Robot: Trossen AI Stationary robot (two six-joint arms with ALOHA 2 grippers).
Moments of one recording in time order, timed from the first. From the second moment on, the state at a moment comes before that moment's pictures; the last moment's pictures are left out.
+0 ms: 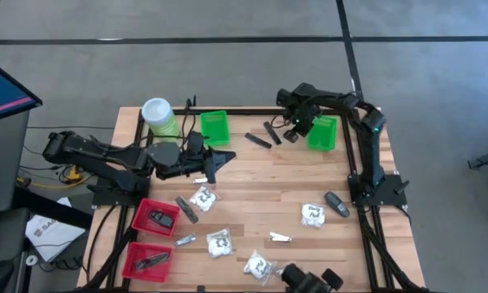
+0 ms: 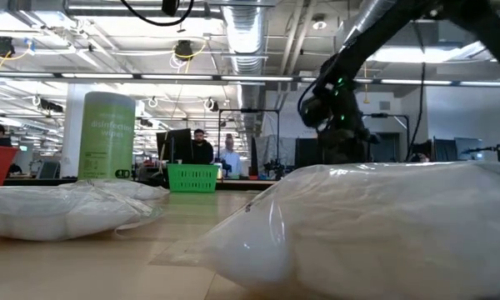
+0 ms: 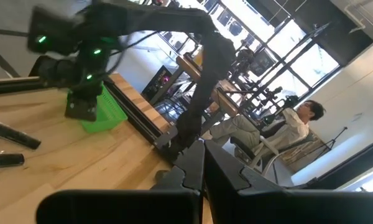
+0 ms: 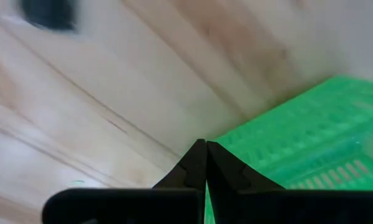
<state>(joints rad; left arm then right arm) -0.18 1.19 0.99 0.12 -0.48 -0.74 -0.74 1.99 1.48 -1.22 0.05 0.04</state>
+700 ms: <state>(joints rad) -0.18 1.19 0.99 0.13 -0.48 -0.75 -0.88 1.79 1.15 -0.46 -0.61 0.34</state>
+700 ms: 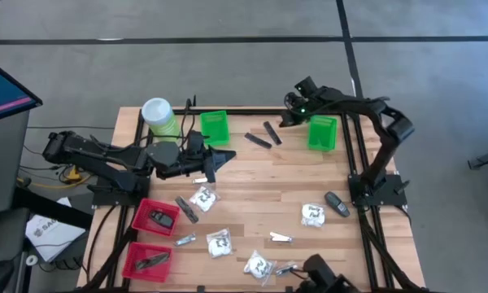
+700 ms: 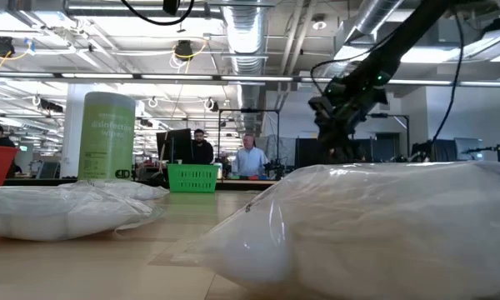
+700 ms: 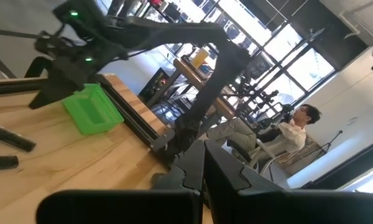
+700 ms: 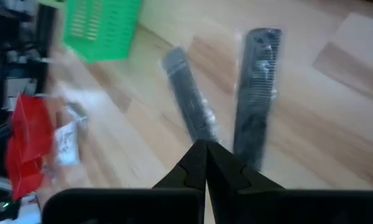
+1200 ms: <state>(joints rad) -0.18 1.19 0.99 0.17 -0.49 -0.78 -0.81 2.12 1.60 -0.90 -0.33 0.26</state>
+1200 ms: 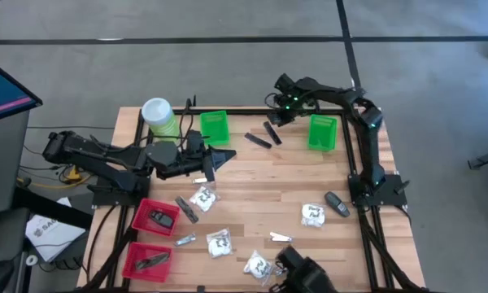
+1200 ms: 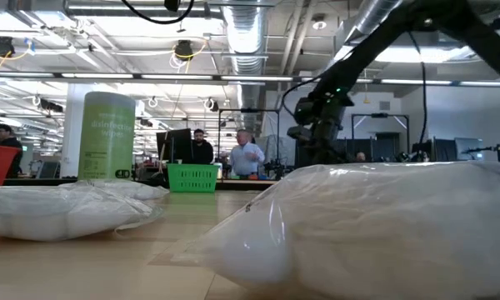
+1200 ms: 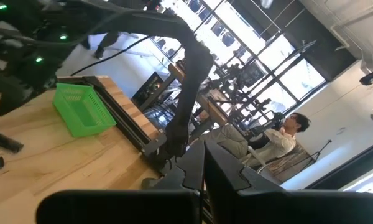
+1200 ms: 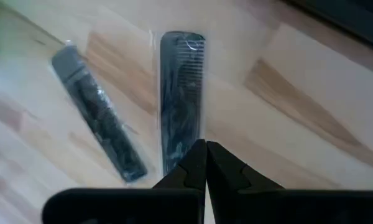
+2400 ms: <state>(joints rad) -0.22 1.19 0.99 0.20 -0.52 -0.76 -0.44 2.27 1.69 -1.18 -0.20 0.15</state>
